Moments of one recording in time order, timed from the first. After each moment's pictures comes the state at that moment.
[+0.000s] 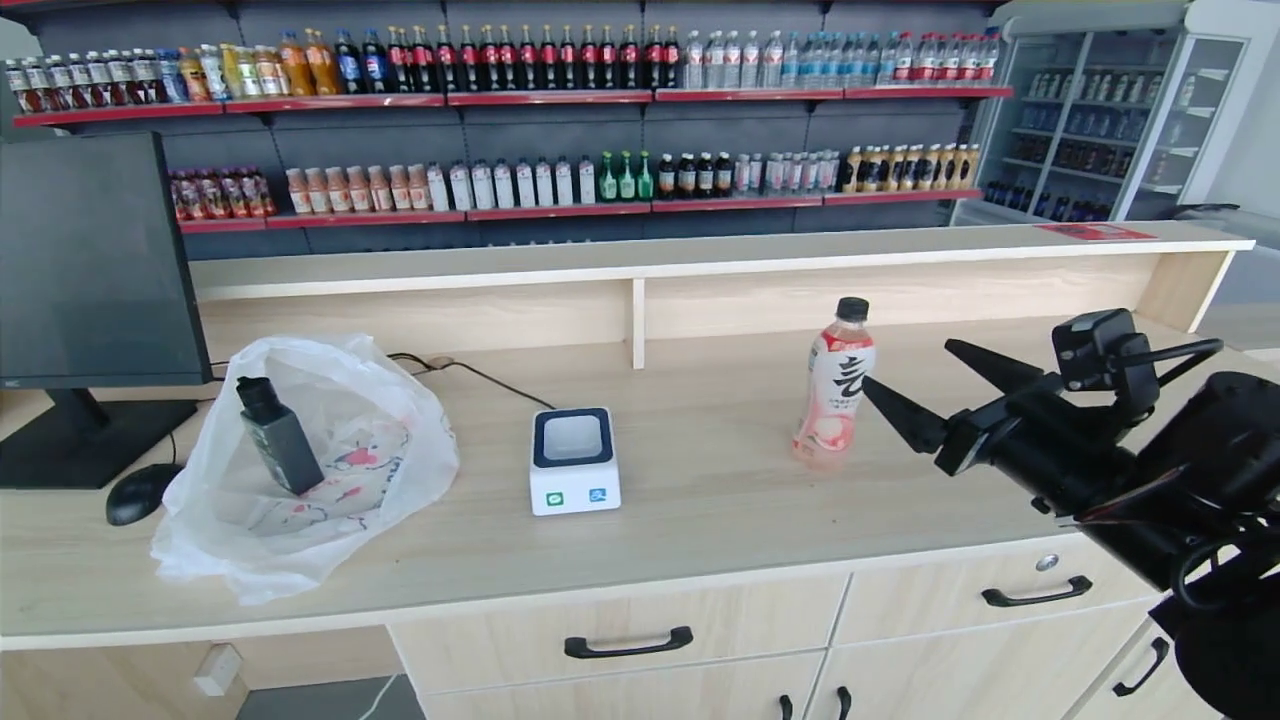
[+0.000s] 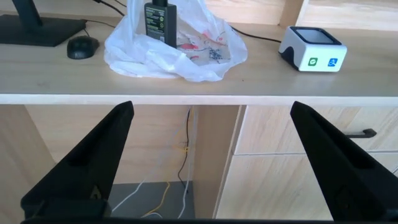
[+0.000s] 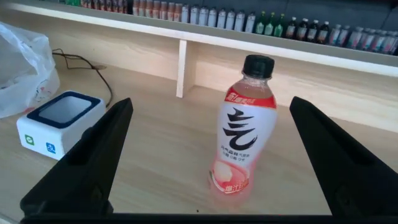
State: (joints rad) left arm 0.00 0.00 0.00 0.00 0.00 0.00; right arm 0.21 1.82 -0.42 -1.57 0.24 -0.08
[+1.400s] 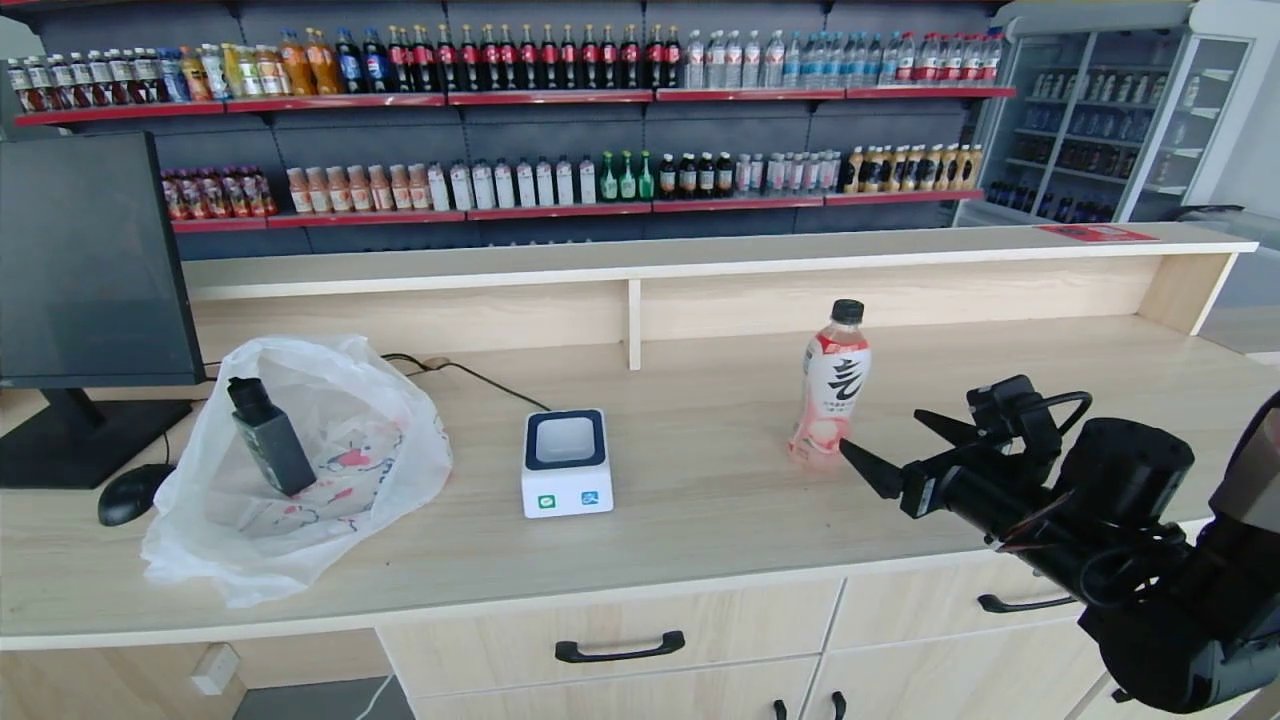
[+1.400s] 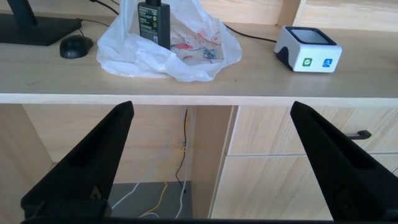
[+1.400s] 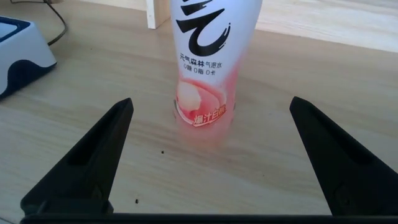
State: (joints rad) left arm 0.00 0.00 0.00 0.00 0.00 0.00; right arm 0.17 2.05 -0.44 -1.57 0.22 -0.10
